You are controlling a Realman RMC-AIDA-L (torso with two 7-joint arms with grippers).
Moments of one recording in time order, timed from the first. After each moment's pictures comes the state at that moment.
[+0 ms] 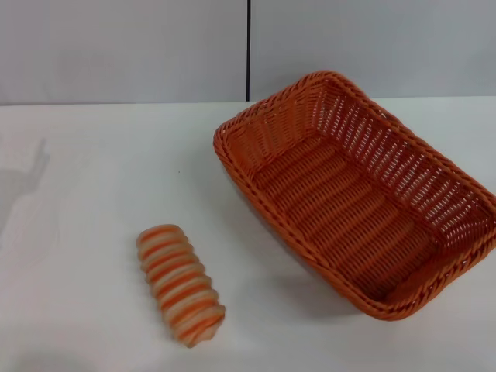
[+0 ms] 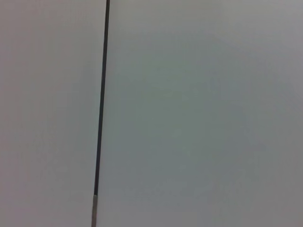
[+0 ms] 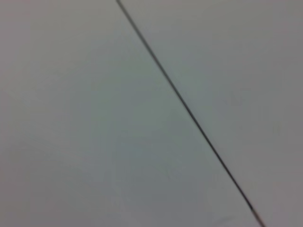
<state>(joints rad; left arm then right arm) -0.27 -2.06 1.05 0.09 0.44 1.40 -0.37 -0.06 2.05 2.50 0.77 -1.12 1.51 -1.65</state>
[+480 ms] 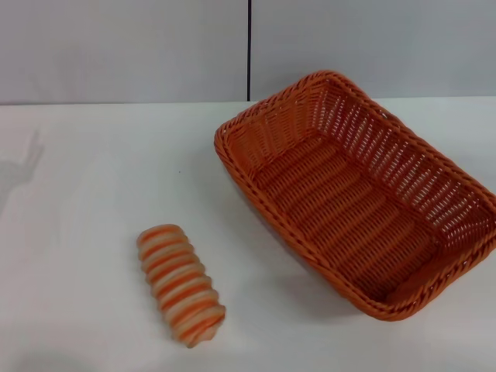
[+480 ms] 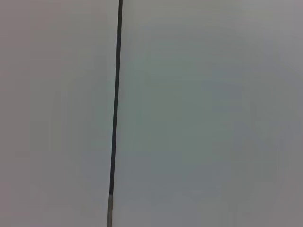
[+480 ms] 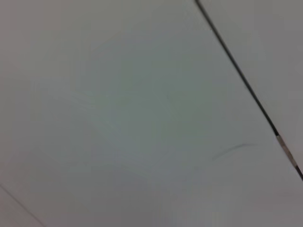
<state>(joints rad) -0.28 -2.06 1.04 0.14 0.42 1.33 -0.37 0.24 1.90 2.62 1.09 -1.83 1.50 -0.93</state>
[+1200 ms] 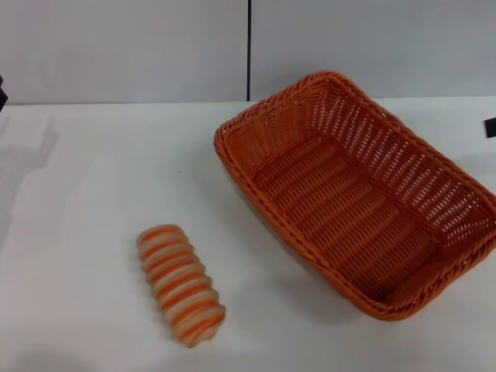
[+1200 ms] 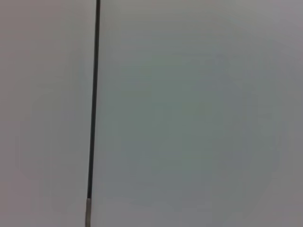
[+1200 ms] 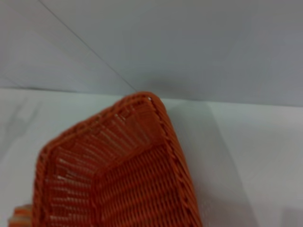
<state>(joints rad) -0.33 -2.06 1.05 0.15 0.43 1.25 -0.37 0.66 1.80 2.45 0.91 -2.37 1.75 -0.76</state>
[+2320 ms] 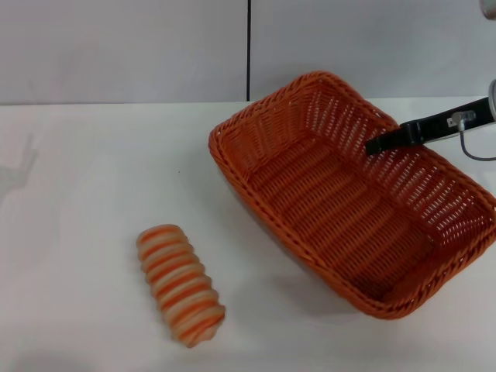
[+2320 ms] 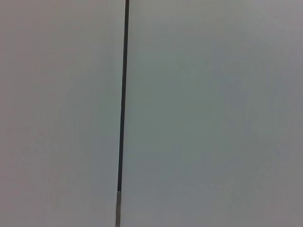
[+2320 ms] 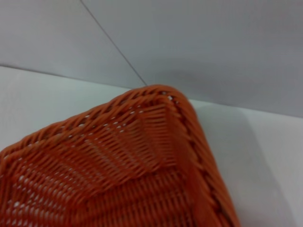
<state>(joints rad) -0.25 -2.06 1.04 0.15 0.42 1.32 -0.37 0.82 1.95 2.26 0.61 -2.39 1.29 -0.83</state>
